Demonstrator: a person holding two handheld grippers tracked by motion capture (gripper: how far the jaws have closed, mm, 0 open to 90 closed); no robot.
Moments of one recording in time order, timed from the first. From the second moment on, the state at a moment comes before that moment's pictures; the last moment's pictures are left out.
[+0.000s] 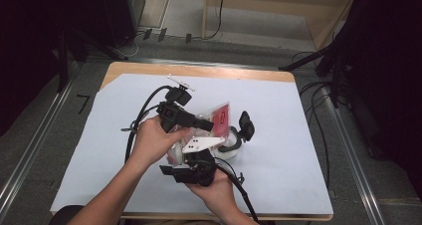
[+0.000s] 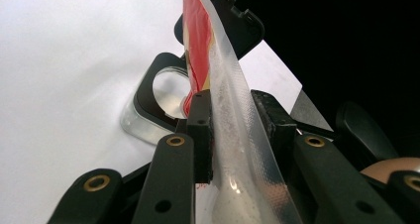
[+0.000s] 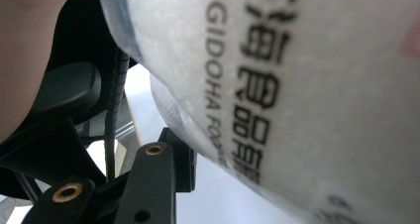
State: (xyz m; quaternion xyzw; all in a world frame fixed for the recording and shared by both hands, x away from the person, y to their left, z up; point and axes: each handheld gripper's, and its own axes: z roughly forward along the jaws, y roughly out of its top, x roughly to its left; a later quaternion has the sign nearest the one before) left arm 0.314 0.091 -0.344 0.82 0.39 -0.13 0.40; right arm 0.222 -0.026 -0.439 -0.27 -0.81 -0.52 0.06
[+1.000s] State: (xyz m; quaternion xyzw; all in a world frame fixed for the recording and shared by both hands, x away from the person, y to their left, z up) left arm 0.312 0.091 -0.342 0.82 0.39 -0.10 0.40; right arm 0.227 -0.024 -0.440 -0.27 -0.81 -0.52 0.06
